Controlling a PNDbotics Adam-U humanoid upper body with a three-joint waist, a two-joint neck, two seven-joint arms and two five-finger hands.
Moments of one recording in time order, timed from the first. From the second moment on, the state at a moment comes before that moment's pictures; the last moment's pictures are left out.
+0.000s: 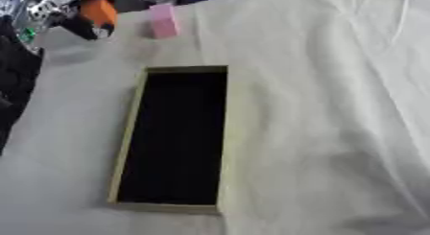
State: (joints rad) left arm -1.25 0.62 0.08 -0.63 -1.00 -0.35 -0.35; right arm -0.09 -0.51 0.06 -1.99 0.16 -0.65 -0.01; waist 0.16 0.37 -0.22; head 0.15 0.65
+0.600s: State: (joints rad) left arm -1.17 0.59 -0.06 -0.89 -0.84 -0.49 -0.33; right arm -0.05 -0.51 0.03 -1.99 0.11 -0.65 -0.01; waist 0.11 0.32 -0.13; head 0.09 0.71
